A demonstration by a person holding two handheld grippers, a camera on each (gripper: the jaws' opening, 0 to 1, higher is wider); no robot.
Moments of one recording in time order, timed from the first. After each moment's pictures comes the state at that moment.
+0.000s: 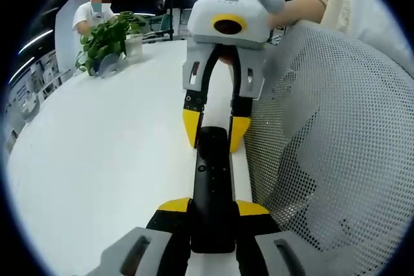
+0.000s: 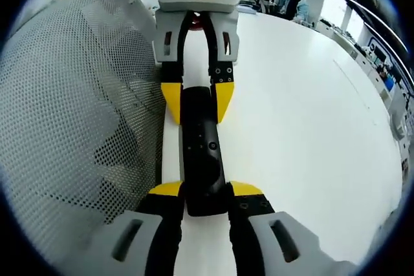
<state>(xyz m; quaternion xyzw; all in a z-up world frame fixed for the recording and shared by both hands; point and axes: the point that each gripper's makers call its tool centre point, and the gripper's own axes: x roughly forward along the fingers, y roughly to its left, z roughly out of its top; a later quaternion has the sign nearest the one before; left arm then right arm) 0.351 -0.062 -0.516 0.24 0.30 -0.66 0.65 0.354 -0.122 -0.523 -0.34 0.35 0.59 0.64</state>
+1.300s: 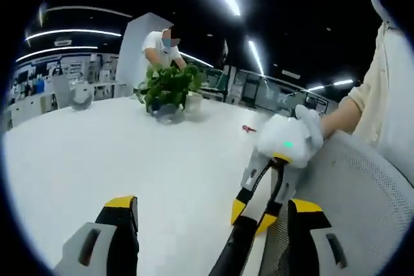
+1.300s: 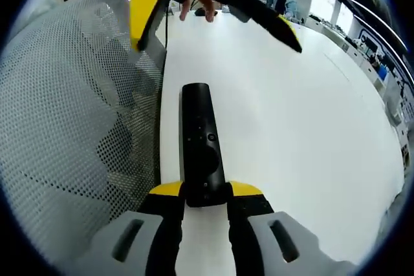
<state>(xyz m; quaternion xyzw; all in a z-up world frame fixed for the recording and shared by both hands) 0.419 -0.072 -0.398 0.02 0.19 -0.54 0.82 0.355 -0.126 -0.522 -0.31 0.36 0.58 0.66</state>
